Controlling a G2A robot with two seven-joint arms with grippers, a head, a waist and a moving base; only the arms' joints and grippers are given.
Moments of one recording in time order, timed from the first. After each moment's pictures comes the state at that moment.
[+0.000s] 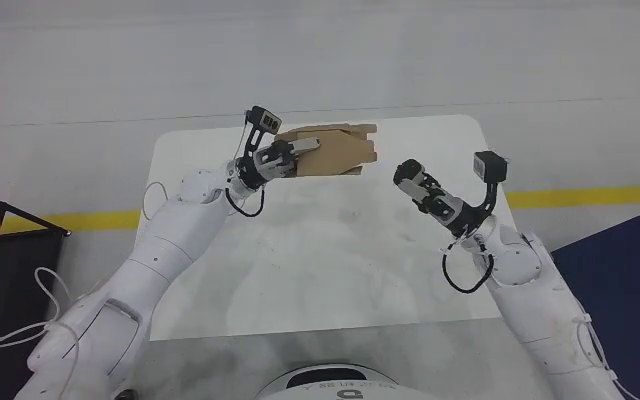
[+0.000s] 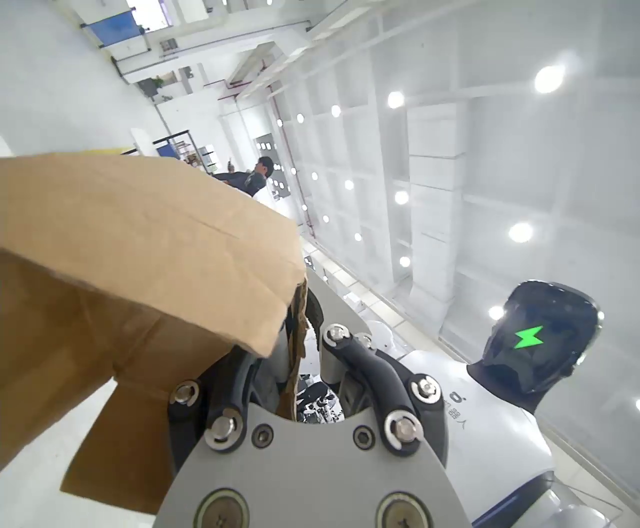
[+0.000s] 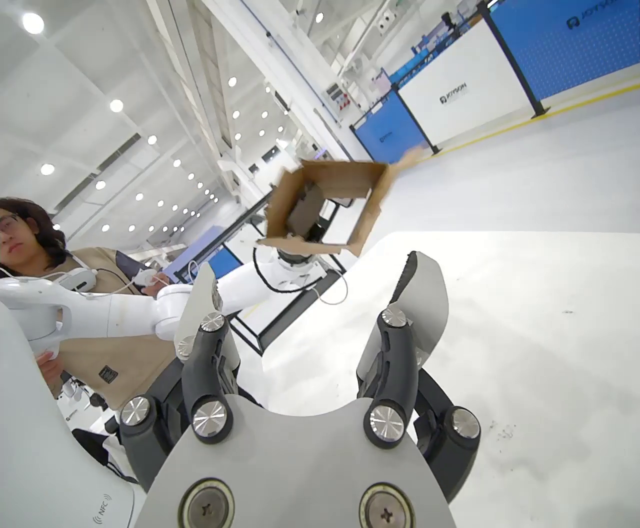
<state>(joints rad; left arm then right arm) 0.79 -1.18 -0.76 -1.04 -1.04 -0.62 -1.10 -1.51 -1.03 1.40 -1.69 0.01 -0.81 0.39</state>
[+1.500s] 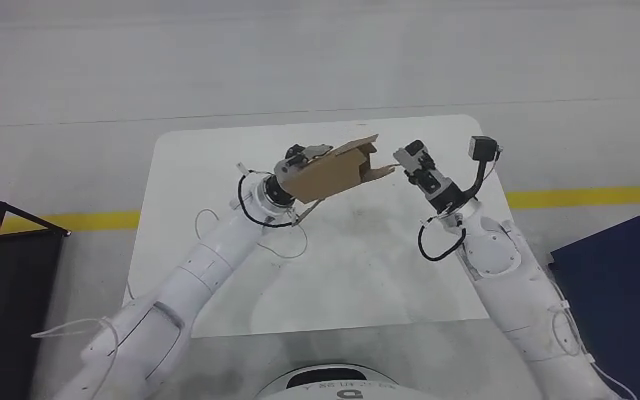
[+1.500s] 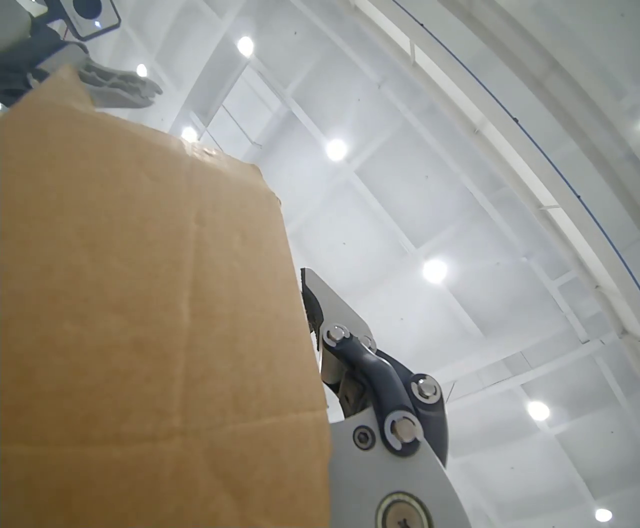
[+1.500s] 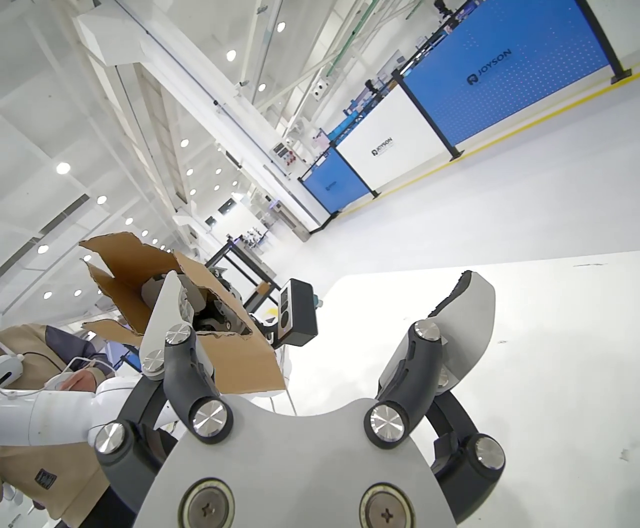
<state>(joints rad) 0.84 -1.37 -0.71 -0.94 -1.68 0.15 -1.44 -1.41 -1.08 1.30 -1.66 -0.17 -0.56 0.15</state>
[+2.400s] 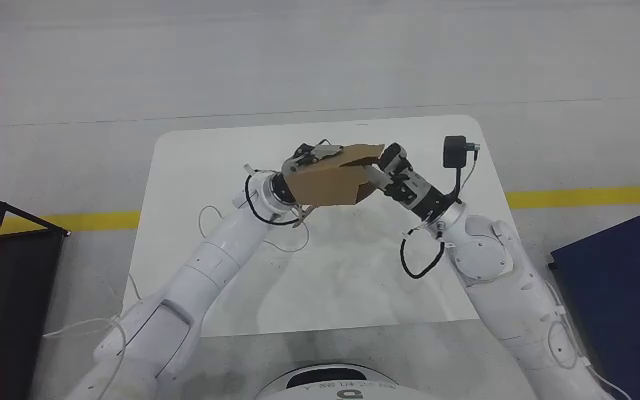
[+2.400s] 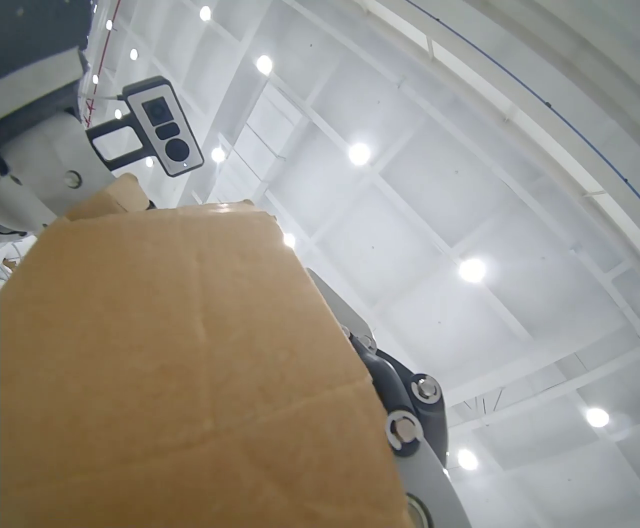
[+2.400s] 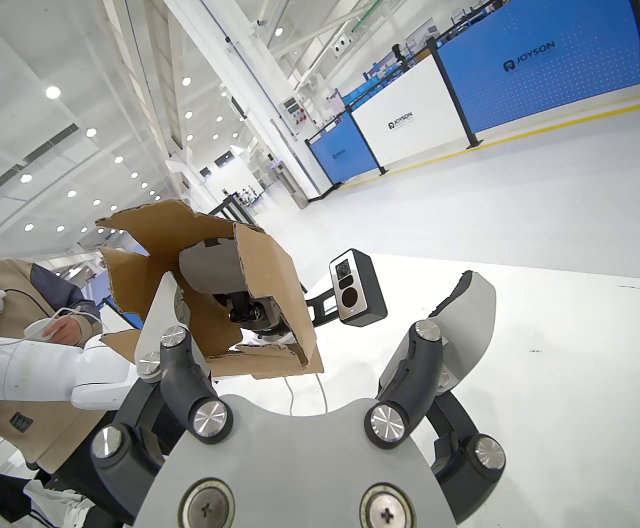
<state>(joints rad) 0.84 -1.43 -0.79 -0.89 -1.54 0.08 -1.43 -1.42 -1.09 1.26 -1.81 -0.36 -0.48 0.21</state>
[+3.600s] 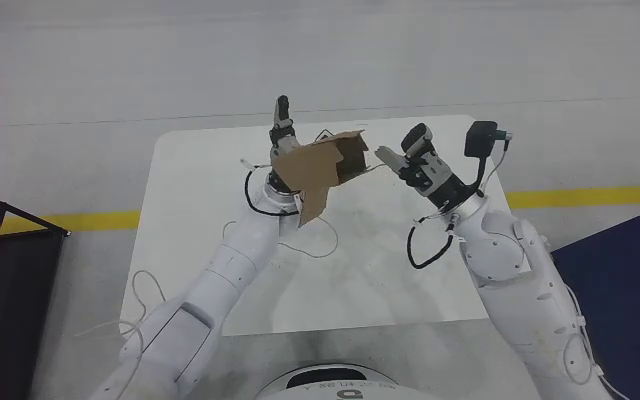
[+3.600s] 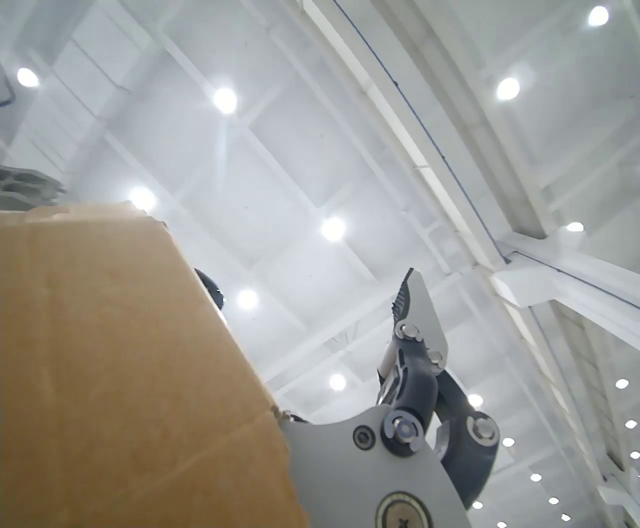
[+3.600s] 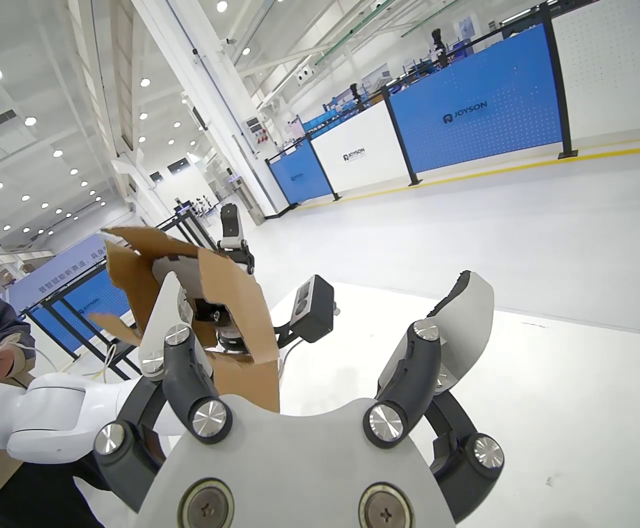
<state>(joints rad) 0.88 -1.54 -0.87 -0.87 -1.94 0.36 -1.46 -1.45 -1.10 1.36 -1.94 -0.48 -0.35 0.18</state>
